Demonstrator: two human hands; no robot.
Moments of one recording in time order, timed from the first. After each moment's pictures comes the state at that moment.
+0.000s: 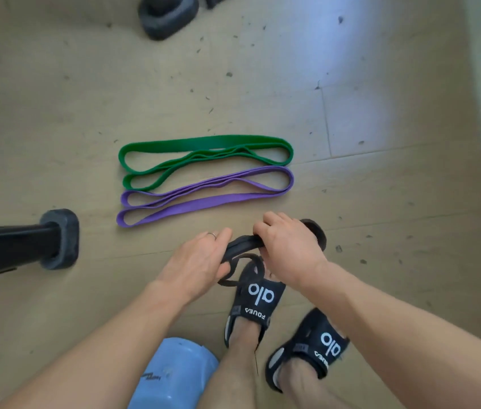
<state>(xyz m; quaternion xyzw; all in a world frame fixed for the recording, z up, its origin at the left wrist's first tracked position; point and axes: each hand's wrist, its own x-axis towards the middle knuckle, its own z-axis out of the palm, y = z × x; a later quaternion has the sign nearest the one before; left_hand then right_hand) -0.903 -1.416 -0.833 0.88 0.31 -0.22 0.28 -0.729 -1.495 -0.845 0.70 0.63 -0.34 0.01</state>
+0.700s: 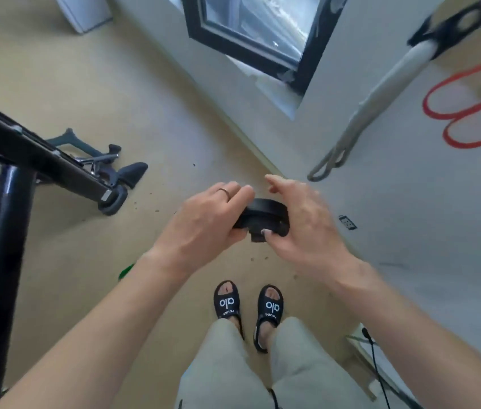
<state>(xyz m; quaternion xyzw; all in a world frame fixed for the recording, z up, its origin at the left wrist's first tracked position) -0.703 -1.462 -0.228 0.98 -0.04 0.05 0.18 -0.623 -1.648 -0.235 0.89 0.35 -0.11 -0.28</state>
